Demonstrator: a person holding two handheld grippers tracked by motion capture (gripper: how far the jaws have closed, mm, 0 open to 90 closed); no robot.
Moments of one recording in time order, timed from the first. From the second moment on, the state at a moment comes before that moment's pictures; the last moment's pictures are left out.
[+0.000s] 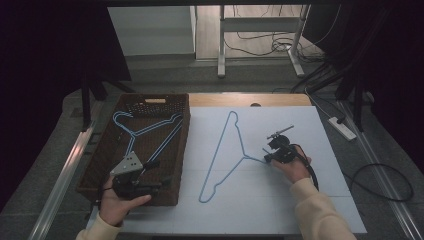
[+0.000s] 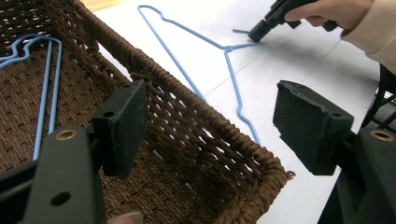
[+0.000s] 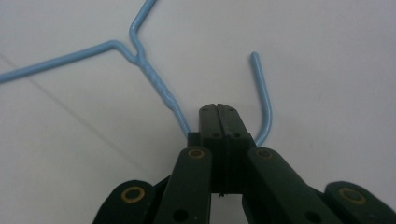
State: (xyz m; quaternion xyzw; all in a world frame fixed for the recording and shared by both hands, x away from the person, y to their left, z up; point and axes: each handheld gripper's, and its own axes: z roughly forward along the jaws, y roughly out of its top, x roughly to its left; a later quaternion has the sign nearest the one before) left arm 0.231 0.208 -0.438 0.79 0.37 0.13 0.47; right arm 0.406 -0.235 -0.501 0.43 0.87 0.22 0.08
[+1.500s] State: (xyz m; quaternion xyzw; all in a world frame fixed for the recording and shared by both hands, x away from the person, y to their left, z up) left arm 0.231 0.205 -0.439 0.79 0.37 0.12 0.47; right arm 0.402 -0.199 -0.493 0.31 0.93 0.18 0.07
